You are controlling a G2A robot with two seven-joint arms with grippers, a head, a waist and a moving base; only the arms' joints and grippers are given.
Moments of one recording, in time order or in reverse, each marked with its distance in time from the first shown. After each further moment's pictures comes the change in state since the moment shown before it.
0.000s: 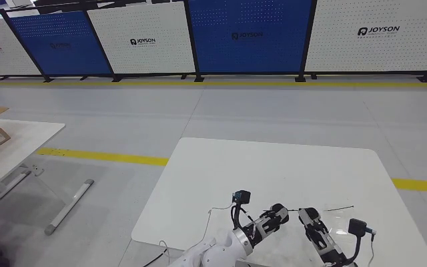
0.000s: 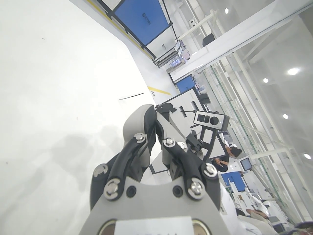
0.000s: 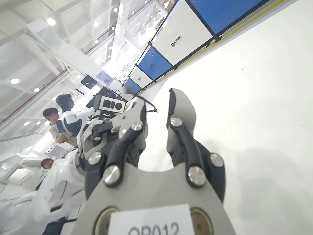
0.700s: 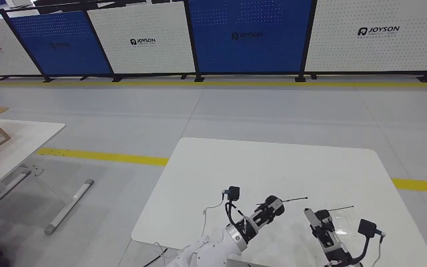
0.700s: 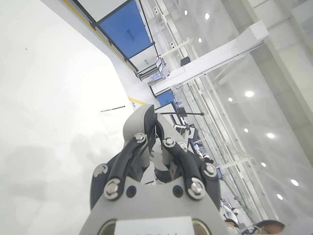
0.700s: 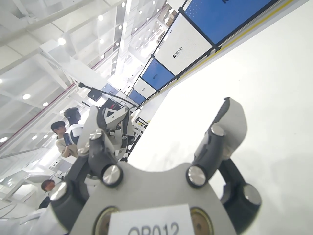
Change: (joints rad) left arm 0.032 0.002 -0.055 -0.021 -0.167 -0.118 0.009; right arm 0.002 0.005 0.011 -0.006 0.023 0.000 -0.060
